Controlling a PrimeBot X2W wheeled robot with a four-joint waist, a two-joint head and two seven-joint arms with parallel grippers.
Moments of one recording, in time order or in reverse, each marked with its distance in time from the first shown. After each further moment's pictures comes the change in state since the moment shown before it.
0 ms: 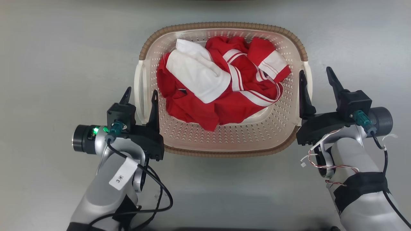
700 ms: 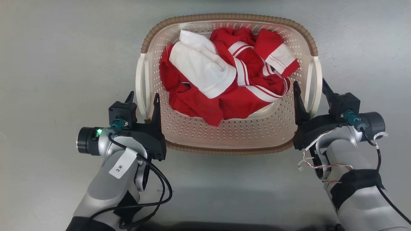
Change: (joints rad) left arm -0.061 -0.001 -0.087 0.115 -0.146 0.006 0.000; right arm -0.056 0.006 0.038 0.174 0.011 0.009 0.000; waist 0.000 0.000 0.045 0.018
